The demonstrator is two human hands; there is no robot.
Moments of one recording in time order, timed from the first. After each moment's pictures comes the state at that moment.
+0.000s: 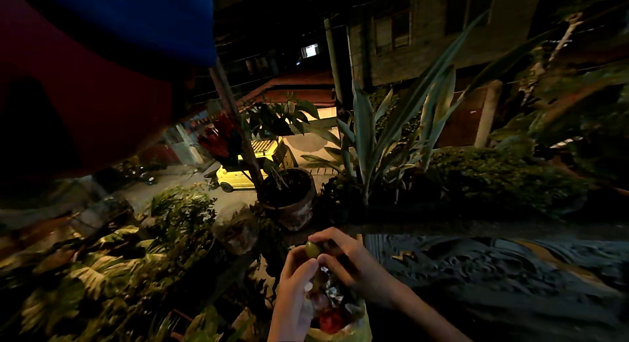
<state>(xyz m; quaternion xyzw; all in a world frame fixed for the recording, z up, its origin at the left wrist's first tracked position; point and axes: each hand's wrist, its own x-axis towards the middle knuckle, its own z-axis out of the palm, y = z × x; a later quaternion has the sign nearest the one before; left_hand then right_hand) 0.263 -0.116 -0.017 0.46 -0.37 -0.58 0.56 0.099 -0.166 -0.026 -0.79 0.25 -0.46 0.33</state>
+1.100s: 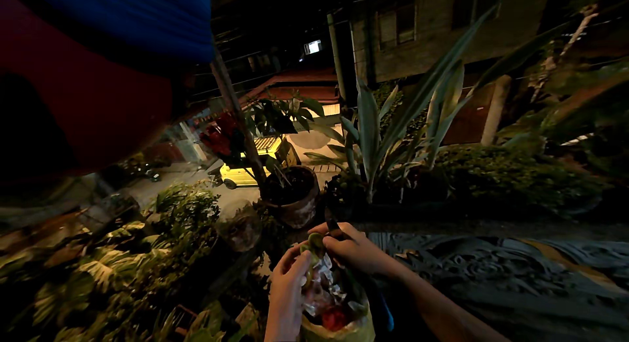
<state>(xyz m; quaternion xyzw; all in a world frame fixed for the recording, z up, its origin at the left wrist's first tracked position) 0.274 -0.120 -0.013 0.51 -0.40 -0.52 0.56 0.099 -0.201 -0.016 -0.71 0.30 -0.33 0.55</state>
